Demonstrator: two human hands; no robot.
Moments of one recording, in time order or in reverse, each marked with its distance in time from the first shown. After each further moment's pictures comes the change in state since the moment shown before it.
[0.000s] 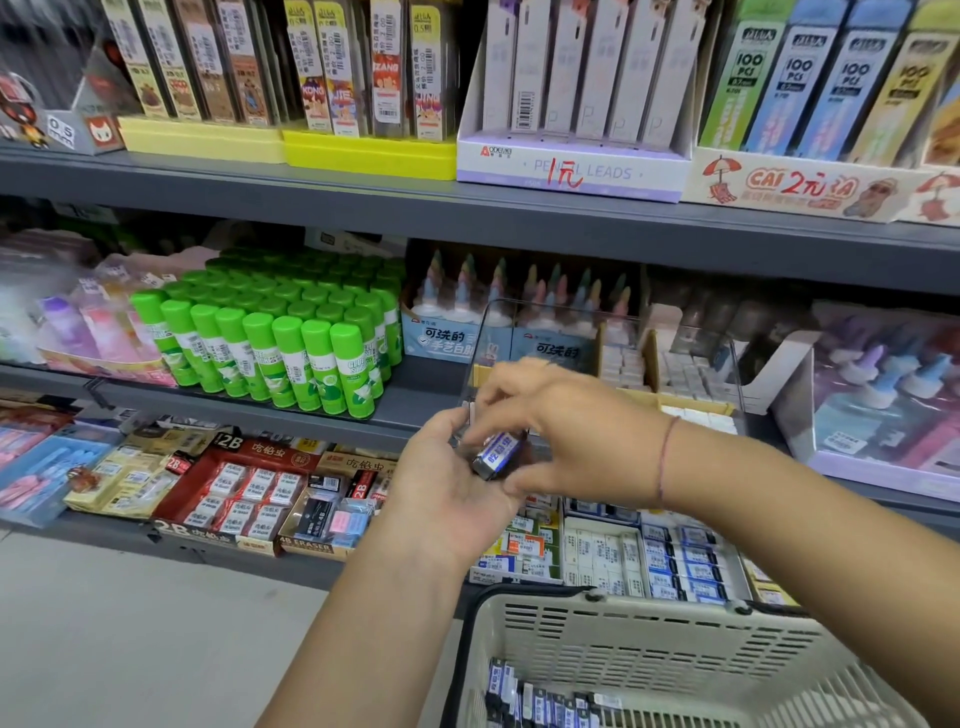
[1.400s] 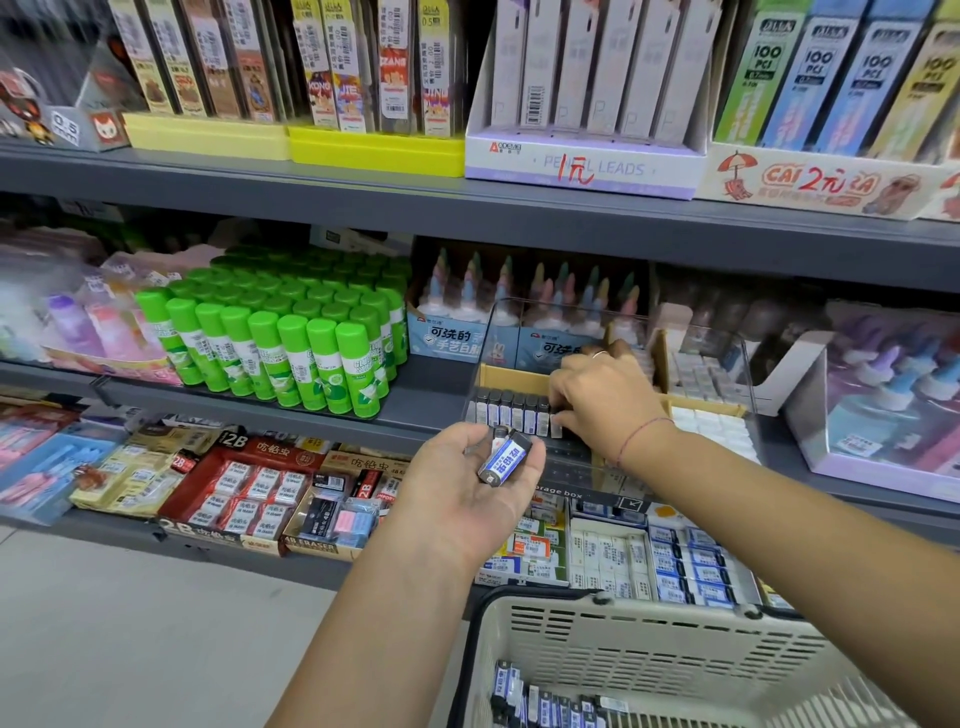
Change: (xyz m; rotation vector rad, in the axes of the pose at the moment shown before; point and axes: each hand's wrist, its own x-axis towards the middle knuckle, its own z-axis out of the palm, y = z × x) left_hand 0.004 -0.001 0.000 -0.096 0.137 0.025; right_hand 0.018 0.082 0.045 -0.509 0.074 0.406
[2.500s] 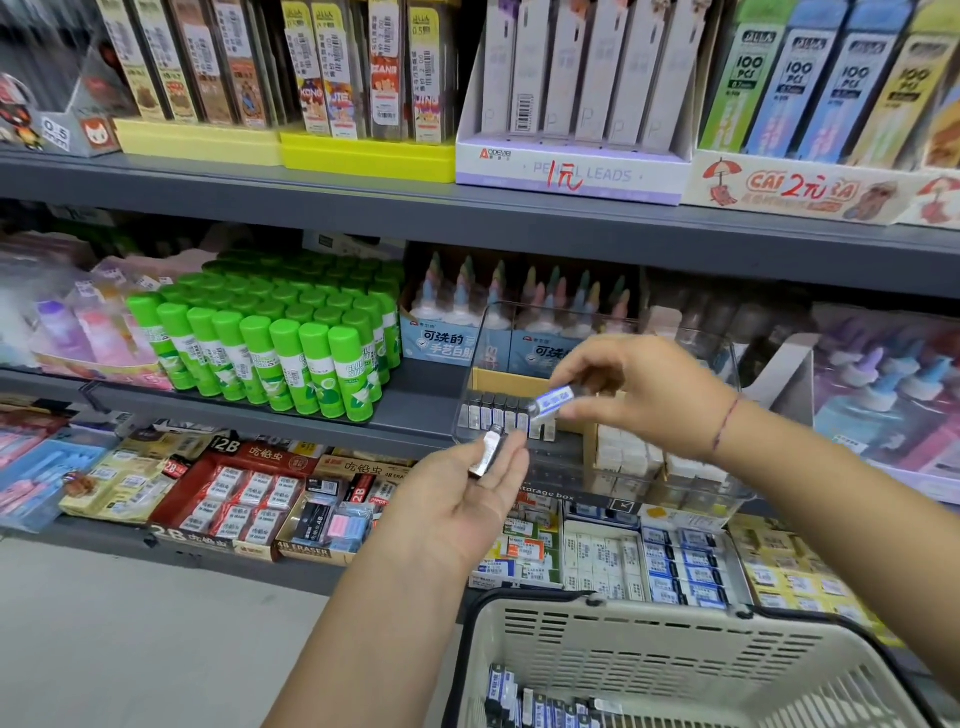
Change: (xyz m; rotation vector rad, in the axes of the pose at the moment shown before) left_hand 0.007 -0.001 -0.002 0.083 0.034 0.046; right_hand -0.035 0.014 -0.068 0.705 0.012 -0.054
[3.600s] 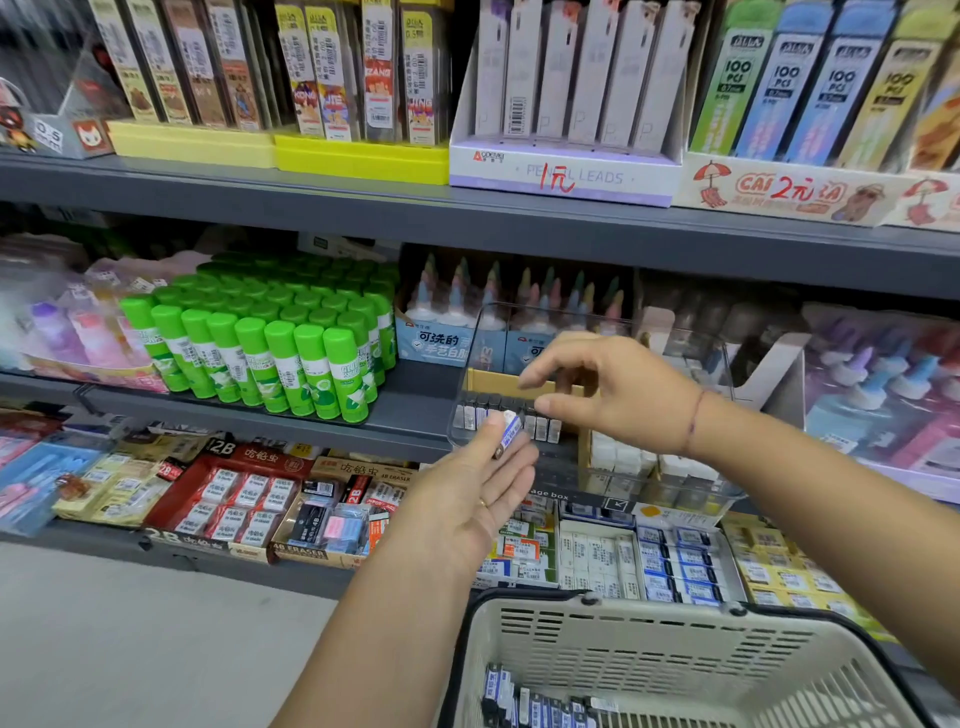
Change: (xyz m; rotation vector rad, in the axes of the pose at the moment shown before) left_hand 0.003 -0.010 -0.002 0.329 -0.039 0.111; right_hand 0.010 0.005 0.010 0.069 -0.008 -0.071
